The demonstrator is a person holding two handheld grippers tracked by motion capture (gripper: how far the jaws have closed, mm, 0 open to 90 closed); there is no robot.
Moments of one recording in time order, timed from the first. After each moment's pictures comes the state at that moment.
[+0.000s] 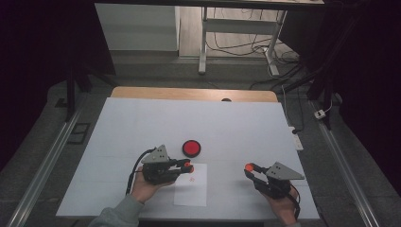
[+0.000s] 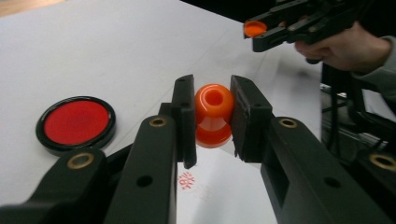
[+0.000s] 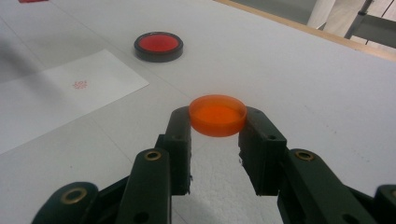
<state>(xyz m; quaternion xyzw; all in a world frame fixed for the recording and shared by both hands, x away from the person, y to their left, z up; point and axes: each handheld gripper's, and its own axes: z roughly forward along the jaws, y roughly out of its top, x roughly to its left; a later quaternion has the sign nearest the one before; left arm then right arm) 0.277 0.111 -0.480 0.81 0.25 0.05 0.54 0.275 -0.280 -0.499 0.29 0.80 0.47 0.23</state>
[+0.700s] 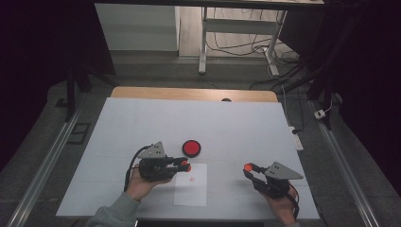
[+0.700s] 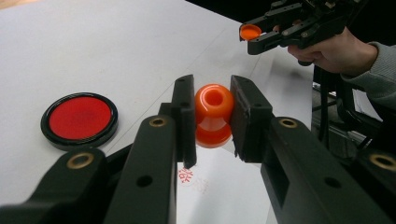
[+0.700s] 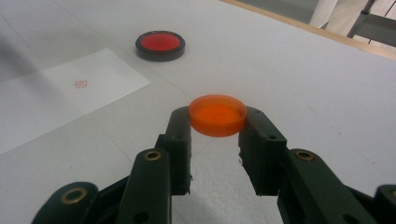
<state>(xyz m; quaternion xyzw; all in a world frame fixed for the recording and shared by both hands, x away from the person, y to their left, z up) 0.281 0.119 -0.472 0.81 0.25 0.04 0.53 0.276 -0.277 -0.500 0.29 0.80 0.47 0.23</state>
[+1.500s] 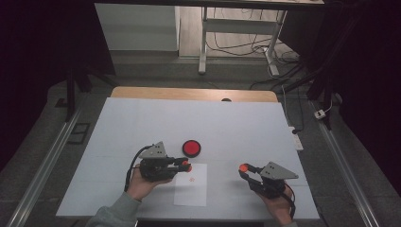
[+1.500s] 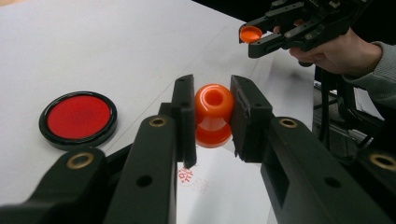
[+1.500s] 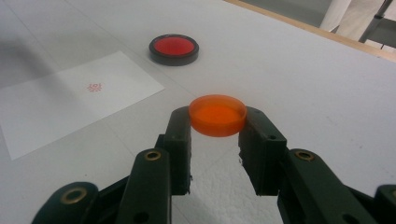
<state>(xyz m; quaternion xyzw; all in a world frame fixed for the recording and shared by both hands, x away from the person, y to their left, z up) 0.281 0.117 -0.473 0.81 0.26 0.04 0.53 0.275 -0.264 -0.500 0.27 0.81 0.47 0.22</state>
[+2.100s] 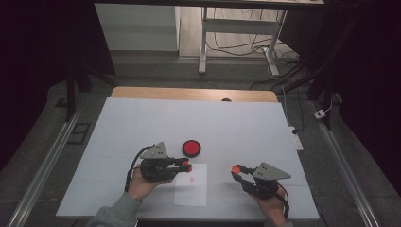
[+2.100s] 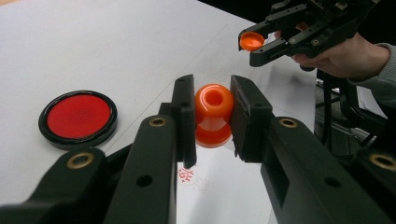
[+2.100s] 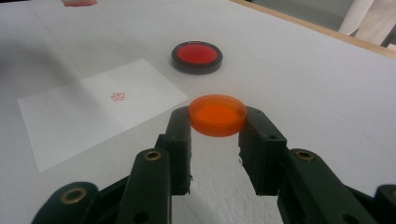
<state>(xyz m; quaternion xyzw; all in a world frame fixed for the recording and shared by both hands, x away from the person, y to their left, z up) 0.281 0.115 -0.473 0.81 0.26 0.04 0.52 0.273 -0.245 -0.501 0.25 0.81 0.48 0.20</state>
